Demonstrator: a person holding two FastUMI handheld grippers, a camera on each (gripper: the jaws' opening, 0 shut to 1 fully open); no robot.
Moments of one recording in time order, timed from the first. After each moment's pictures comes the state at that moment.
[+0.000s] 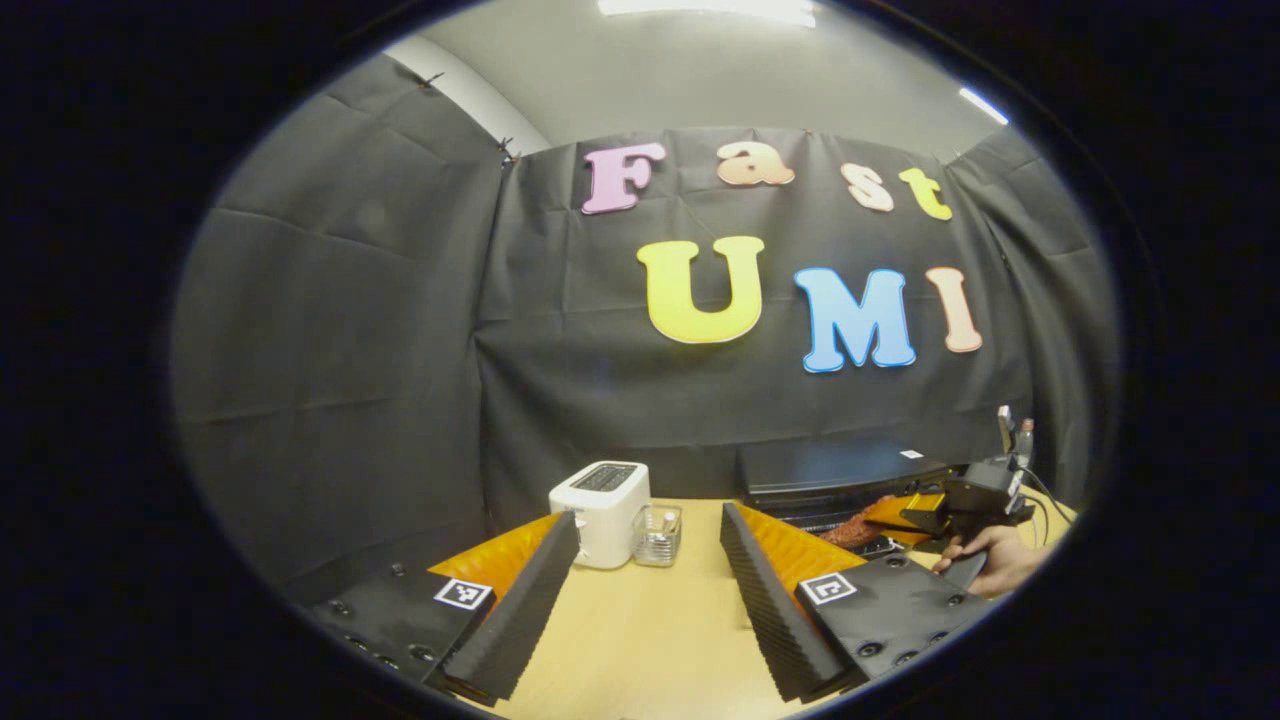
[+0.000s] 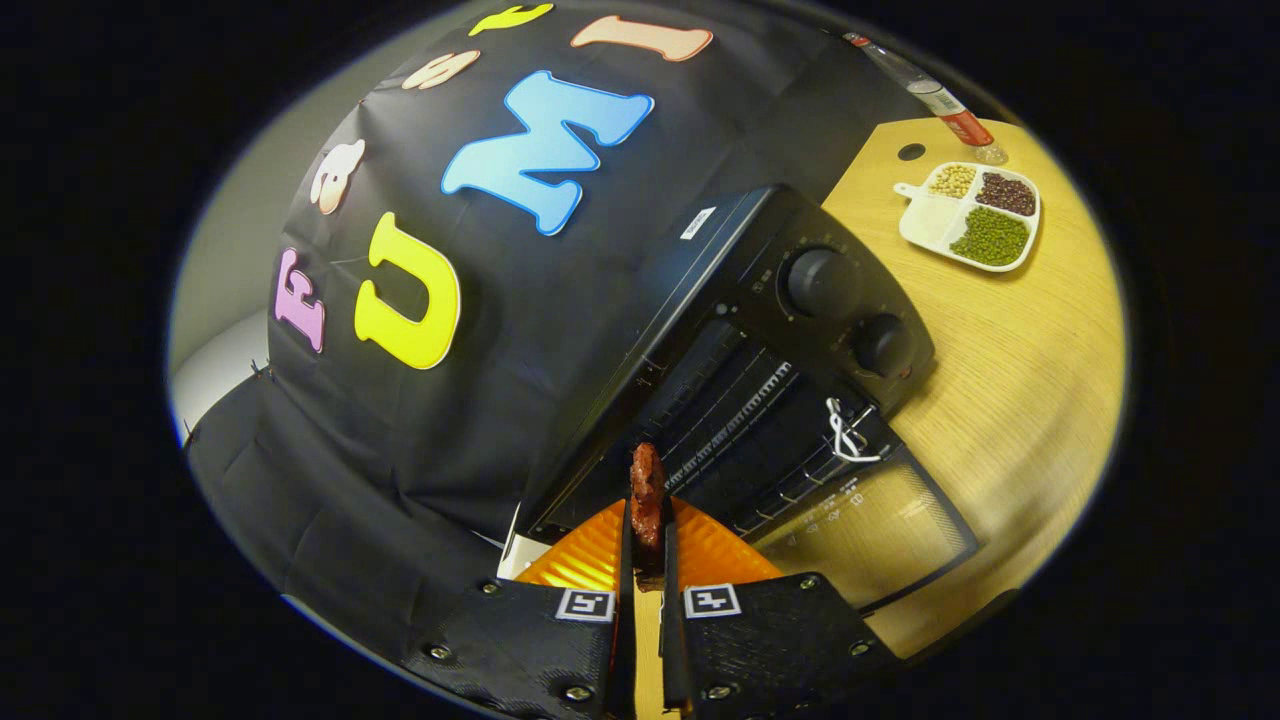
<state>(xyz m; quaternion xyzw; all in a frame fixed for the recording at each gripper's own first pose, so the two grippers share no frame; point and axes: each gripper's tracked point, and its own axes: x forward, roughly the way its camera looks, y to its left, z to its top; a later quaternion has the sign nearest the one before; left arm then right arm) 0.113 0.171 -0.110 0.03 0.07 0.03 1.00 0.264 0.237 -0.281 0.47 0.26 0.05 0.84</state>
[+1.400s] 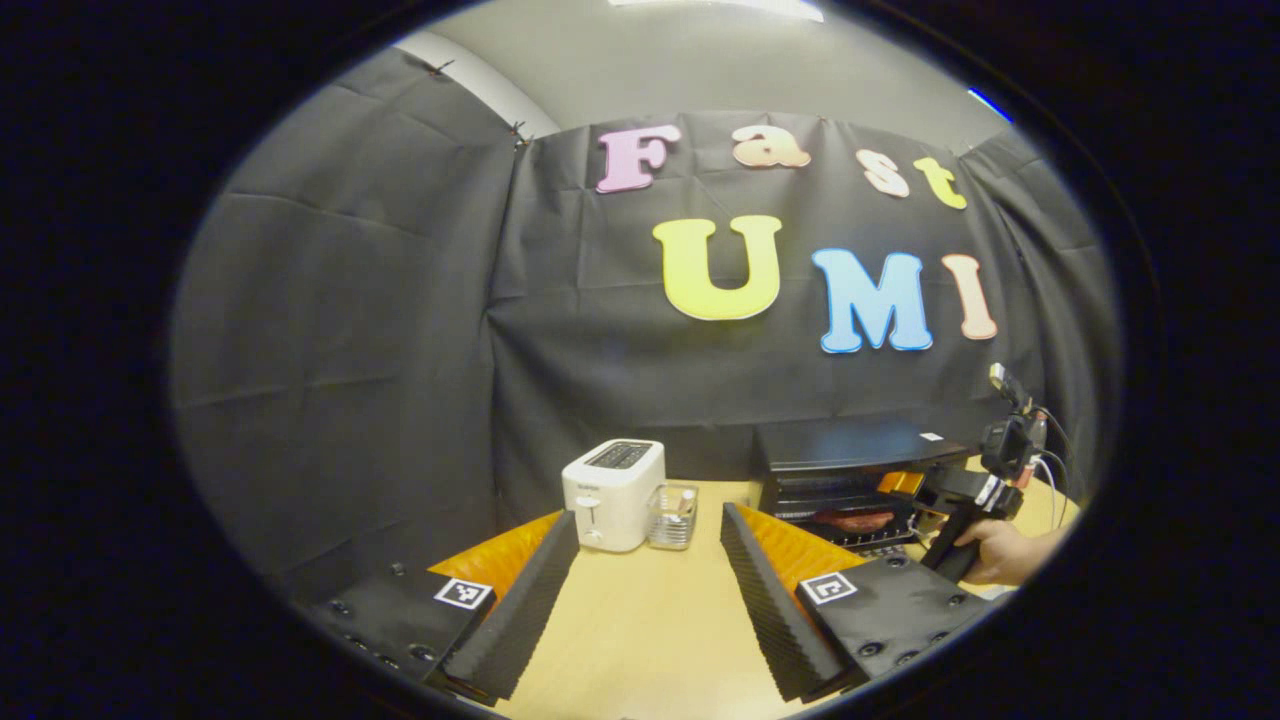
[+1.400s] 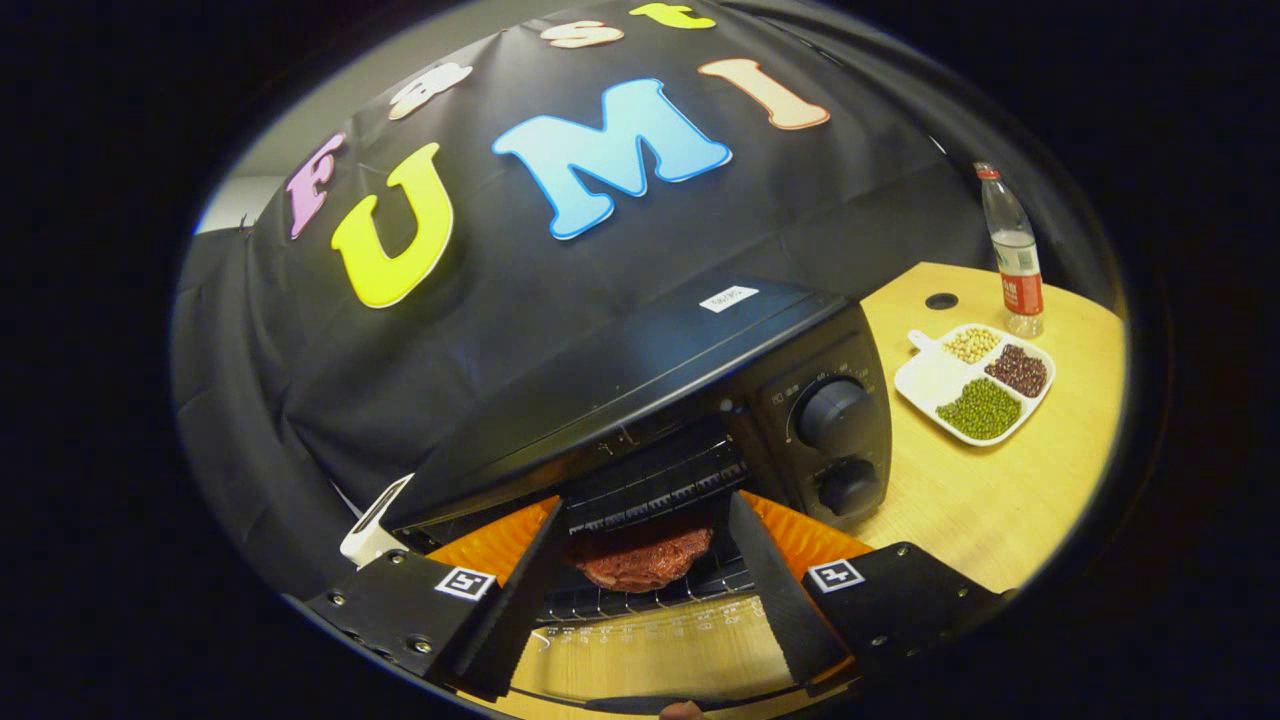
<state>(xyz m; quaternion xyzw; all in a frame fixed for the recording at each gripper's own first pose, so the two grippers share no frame) 0.122 0.172 -0.140 0.01 0.09 0.03 0.99 0.282 0.188 -0.286 0.24 0.23 -0.01 0.94</state>
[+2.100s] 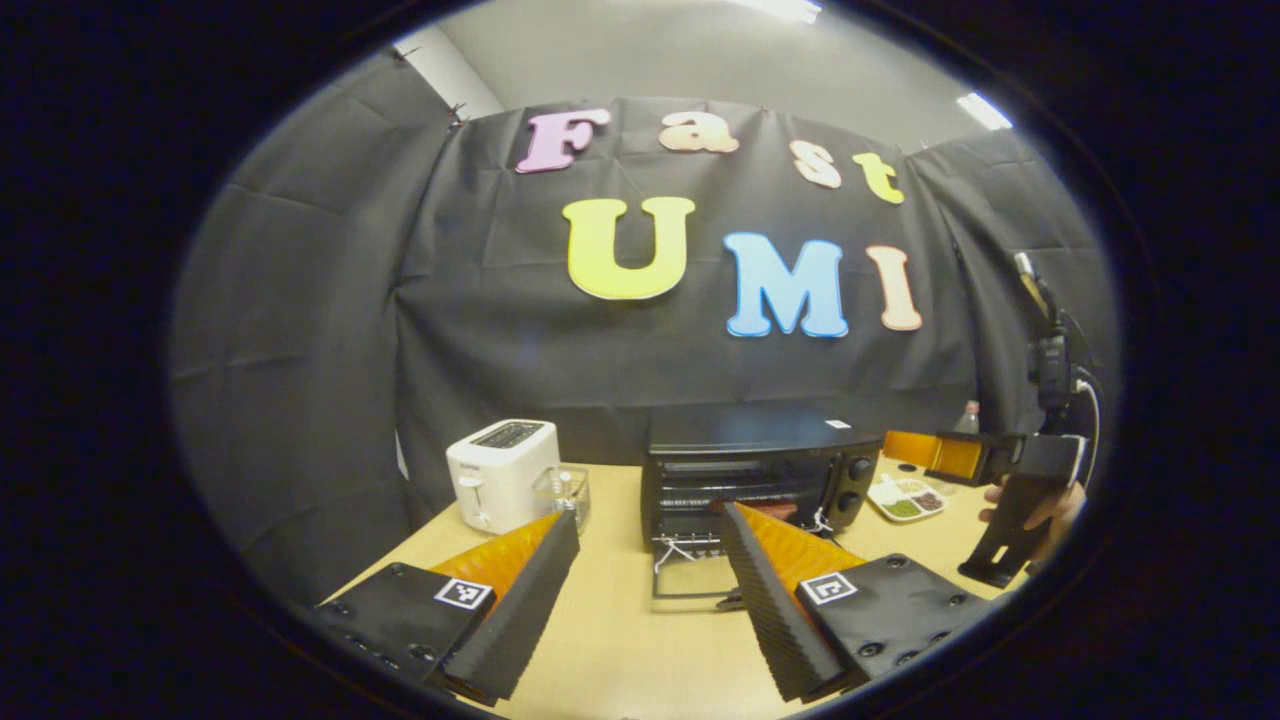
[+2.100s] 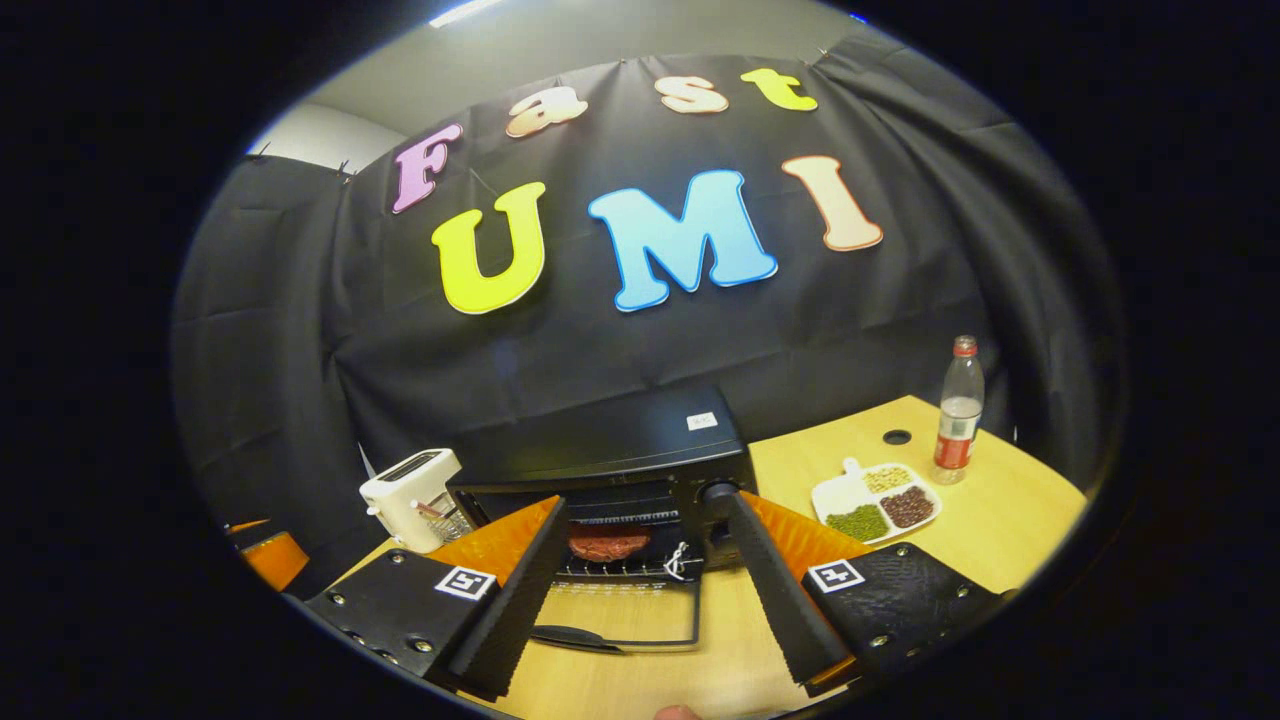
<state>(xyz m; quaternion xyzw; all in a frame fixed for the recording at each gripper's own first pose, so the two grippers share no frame) 0.130 0.059 -0.175 0.00 0.13 -0.08 0.99 0.172 0.114 -0.175 0.10 0.15 0.02 0.98</state>
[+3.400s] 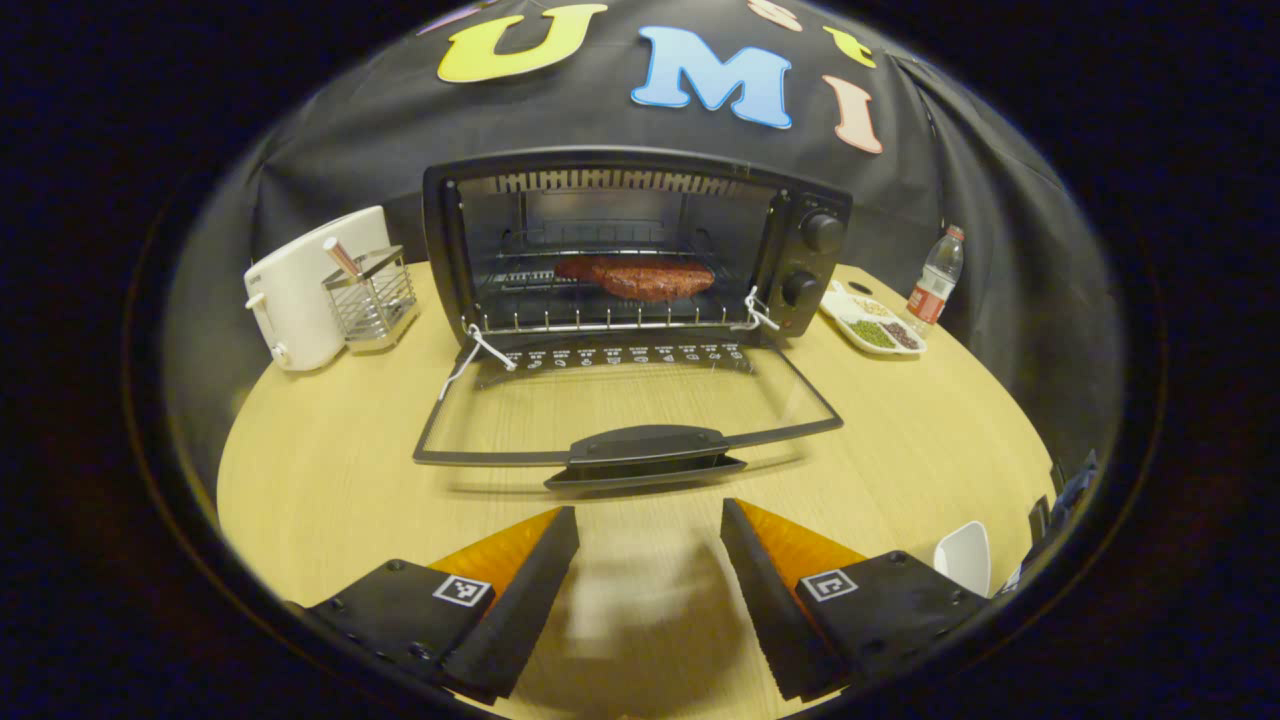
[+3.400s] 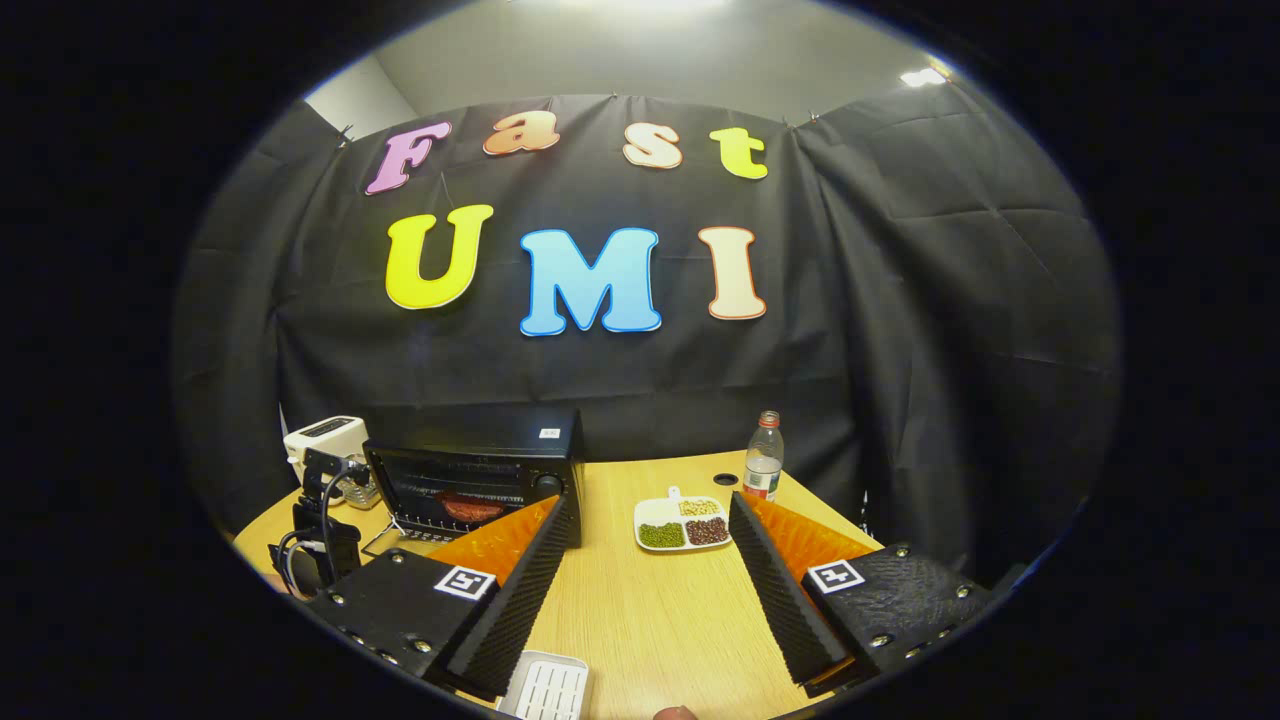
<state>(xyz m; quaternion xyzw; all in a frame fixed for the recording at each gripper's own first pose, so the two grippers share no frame) 0.151 -0.078 -0.412 0.01 0.41 -0.19 0.89 0.057 -0.003 -0.129 0.00 0.15 -0.11 0.98</state>
